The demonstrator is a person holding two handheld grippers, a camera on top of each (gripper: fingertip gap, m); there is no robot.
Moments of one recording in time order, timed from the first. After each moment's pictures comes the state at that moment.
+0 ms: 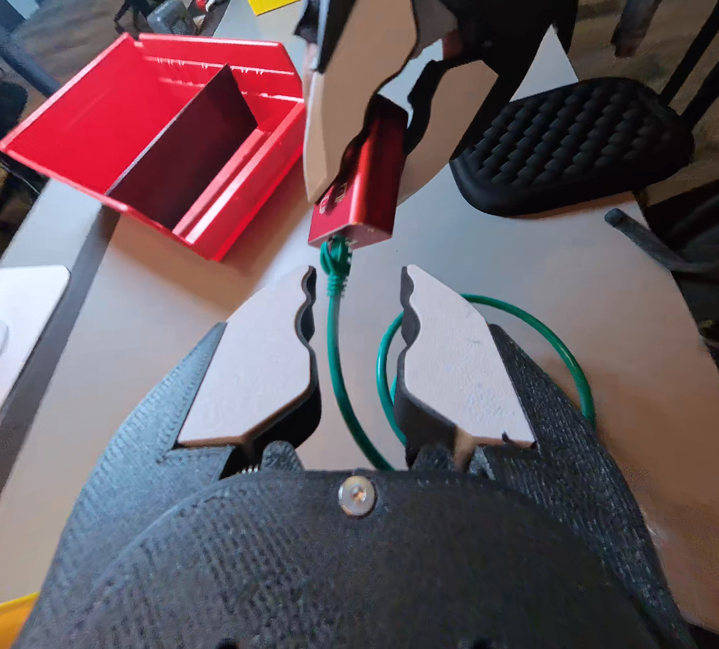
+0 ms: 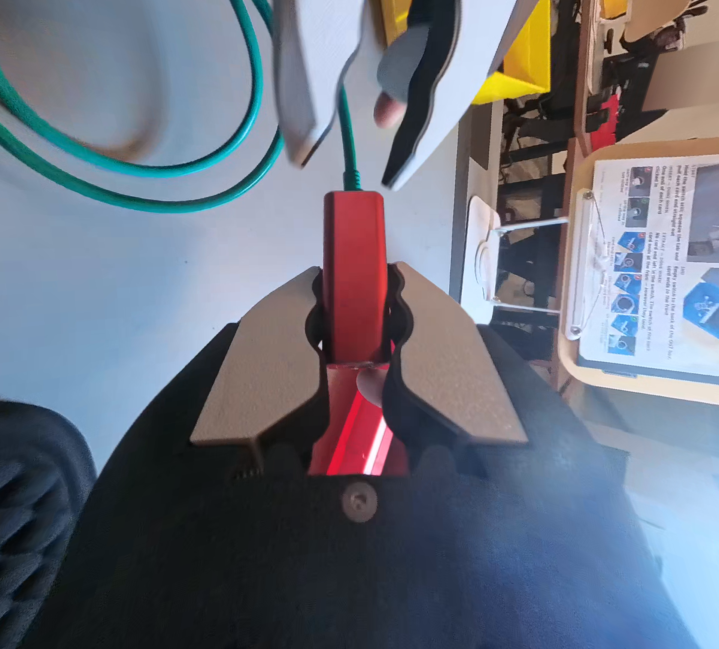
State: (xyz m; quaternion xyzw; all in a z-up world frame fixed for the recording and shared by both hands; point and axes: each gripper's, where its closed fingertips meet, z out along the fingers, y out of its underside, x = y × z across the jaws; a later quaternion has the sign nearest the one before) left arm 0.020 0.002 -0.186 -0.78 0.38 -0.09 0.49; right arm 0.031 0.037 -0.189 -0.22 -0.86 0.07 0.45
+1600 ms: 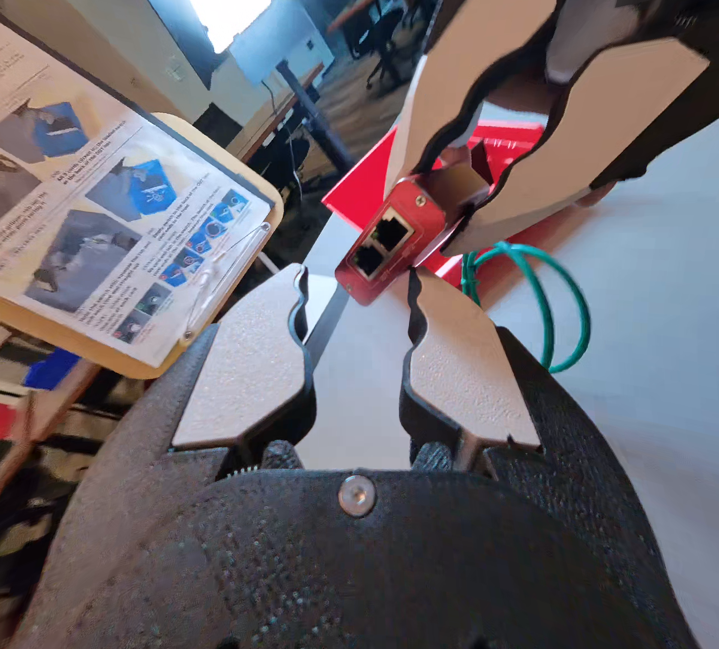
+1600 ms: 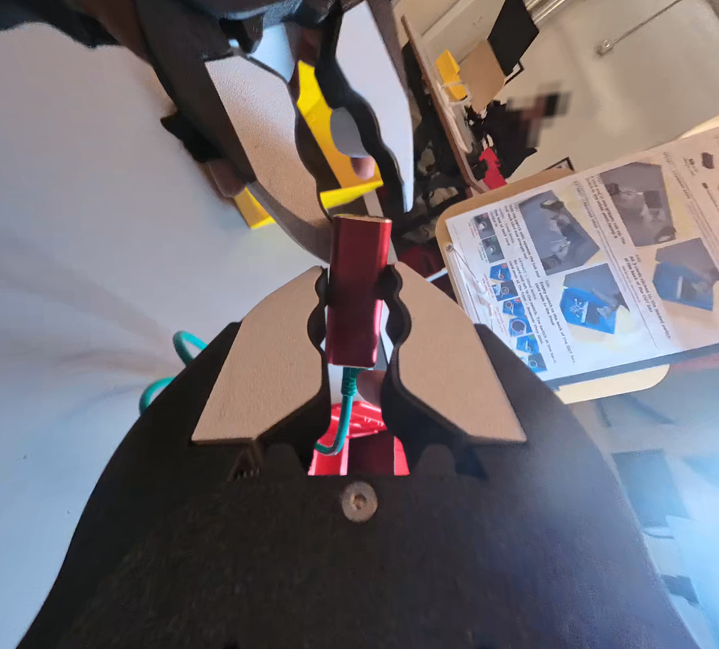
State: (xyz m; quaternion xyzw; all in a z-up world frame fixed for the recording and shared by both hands) left arm -0.063 0.051 -0.067 -0.73 0.28 0.15 0.60; right arm -0.039 0.046 -0.065 -0.27 -0.76 0.20 0.56
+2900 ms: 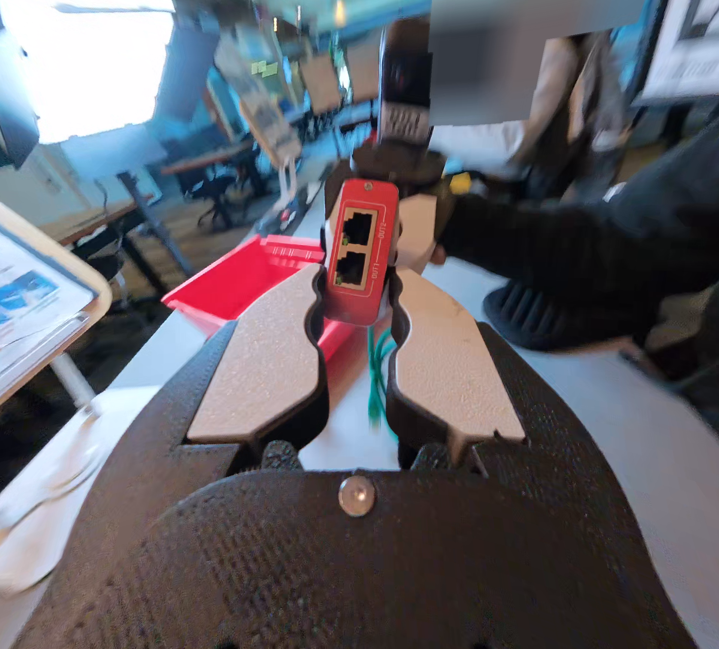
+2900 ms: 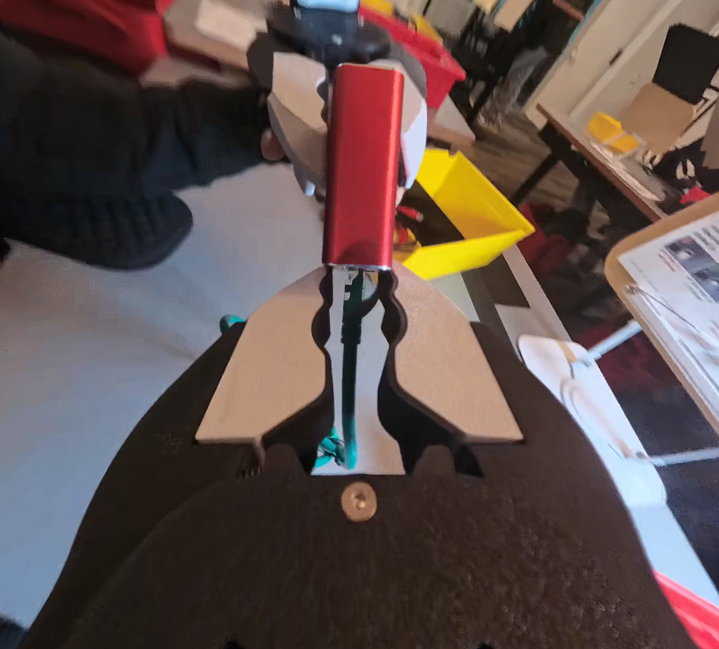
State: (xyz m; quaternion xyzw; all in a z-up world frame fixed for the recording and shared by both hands) left arm -0.033 0.014 -0.060 -0.64 0.34 -0.17 0.67; right arm -0.033 0.027 -0.094 -0.26 -0.76 0.45 0.39
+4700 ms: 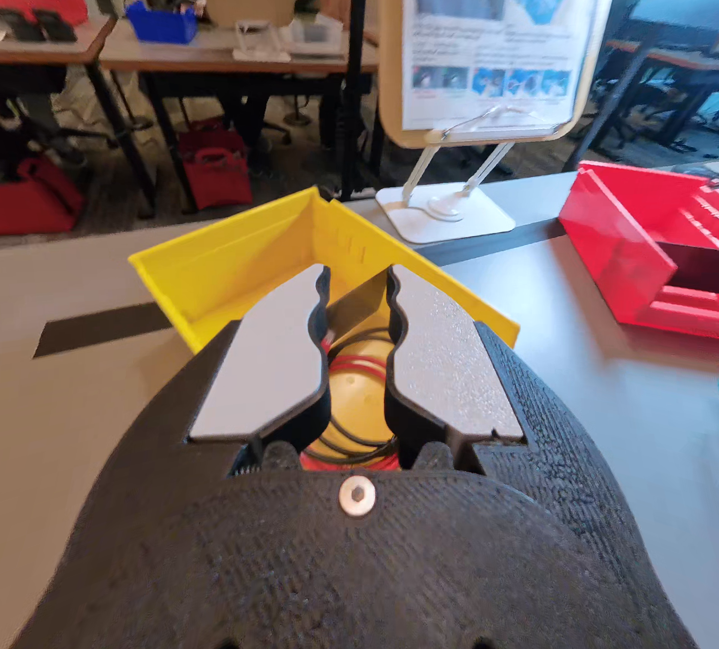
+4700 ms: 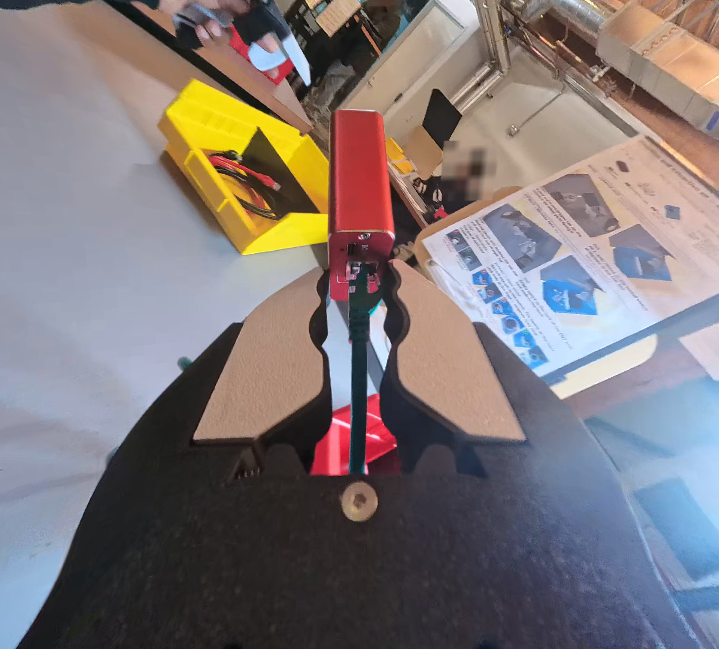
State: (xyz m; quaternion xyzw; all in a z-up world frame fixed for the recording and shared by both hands) left arm -0.340 -0.067 -0.101 -0.77 -0.18 0.08 0.61; right arm -0.001 0.065 -0.092 -0.24 -0.68 0.29 0.63
